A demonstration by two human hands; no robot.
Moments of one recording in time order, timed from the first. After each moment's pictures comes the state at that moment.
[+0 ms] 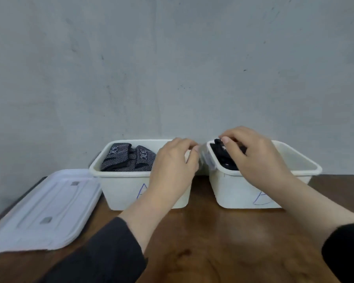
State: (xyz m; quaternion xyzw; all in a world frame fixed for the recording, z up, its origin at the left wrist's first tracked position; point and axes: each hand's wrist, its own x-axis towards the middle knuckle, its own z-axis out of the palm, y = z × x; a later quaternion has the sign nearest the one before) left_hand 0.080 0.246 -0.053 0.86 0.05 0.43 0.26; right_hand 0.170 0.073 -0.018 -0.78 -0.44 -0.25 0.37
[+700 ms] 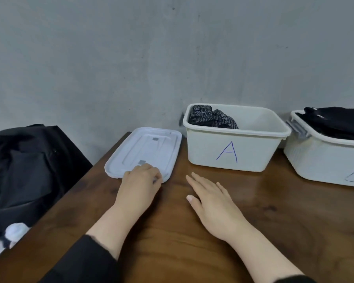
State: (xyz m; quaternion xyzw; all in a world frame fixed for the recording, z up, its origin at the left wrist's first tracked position) left_hand -0.162 0.411 -0.178 0.92 0.30 0.22 0.10; right_hand -0.034 0.229 -0.190 -0.83 -0.53 0.04 0.16
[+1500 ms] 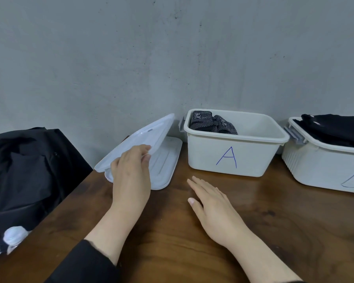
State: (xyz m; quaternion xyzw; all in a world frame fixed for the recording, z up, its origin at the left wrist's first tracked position) left_hand -0.169 0.387 -0.137 0.79 0.35 0.46 0.21; right_hand -0.037 0.227 -0.192 -0.82 -0.52 0.04 0.22
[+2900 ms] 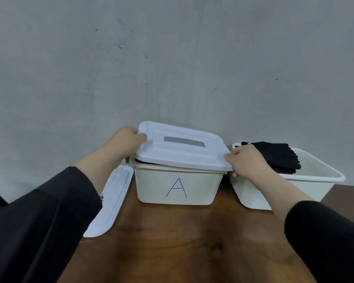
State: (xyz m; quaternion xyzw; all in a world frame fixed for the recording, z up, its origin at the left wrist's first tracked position) left_hand -0.007 0.433 -0.022 0.82 0.30 0.24 0.42; right_hand 0.147 0.168 -0.034 -0.91 -0.19 0.01 0.36
